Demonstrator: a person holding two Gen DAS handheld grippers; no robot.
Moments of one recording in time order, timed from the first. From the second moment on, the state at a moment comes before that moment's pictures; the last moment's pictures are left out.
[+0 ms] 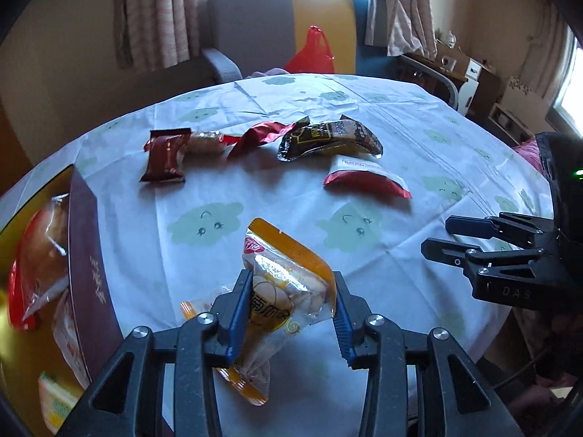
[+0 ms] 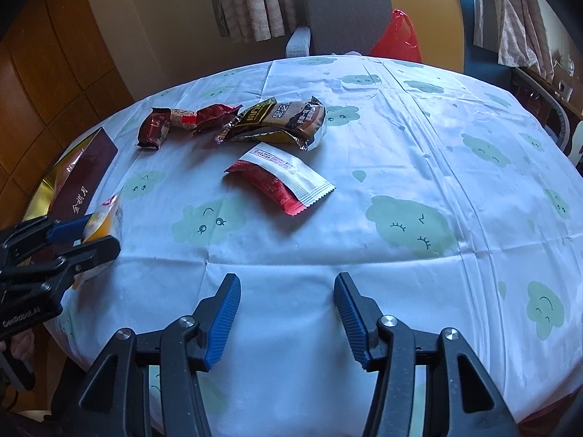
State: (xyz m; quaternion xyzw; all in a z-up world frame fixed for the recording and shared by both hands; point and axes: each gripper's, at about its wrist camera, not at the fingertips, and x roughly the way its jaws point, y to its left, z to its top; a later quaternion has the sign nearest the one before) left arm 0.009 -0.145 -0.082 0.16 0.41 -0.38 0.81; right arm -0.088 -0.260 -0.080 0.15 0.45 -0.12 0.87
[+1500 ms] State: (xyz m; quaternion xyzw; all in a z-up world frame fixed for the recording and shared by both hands) left arm 0.002 -0.150 -0.114 0.15 0.33 -0.37 0.86; right arm 0.032 -0.268 -0.051 -0.01 0.53 0.00 0.85
